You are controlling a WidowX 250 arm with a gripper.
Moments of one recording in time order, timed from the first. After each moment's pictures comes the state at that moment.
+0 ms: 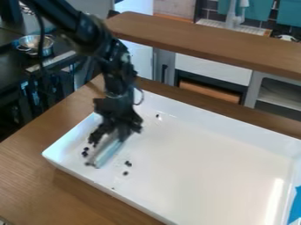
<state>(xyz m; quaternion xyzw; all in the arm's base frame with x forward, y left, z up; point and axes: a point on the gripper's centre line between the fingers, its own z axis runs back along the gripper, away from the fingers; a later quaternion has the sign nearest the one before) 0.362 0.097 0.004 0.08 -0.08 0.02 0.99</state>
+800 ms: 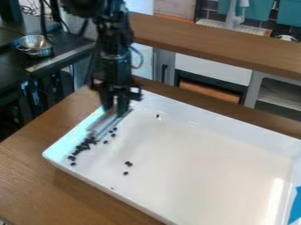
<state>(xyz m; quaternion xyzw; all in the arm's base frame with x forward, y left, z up) 0.373 0.072 0.054 -0.01 -0.01 0.06 1.00</state>
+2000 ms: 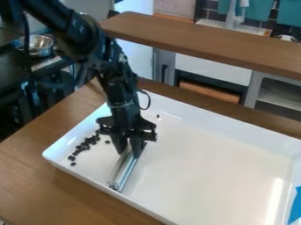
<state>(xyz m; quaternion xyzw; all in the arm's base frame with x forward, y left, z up) 0.340 0.026 0.009 -0.06 -0.08 0.10 0.99</state>
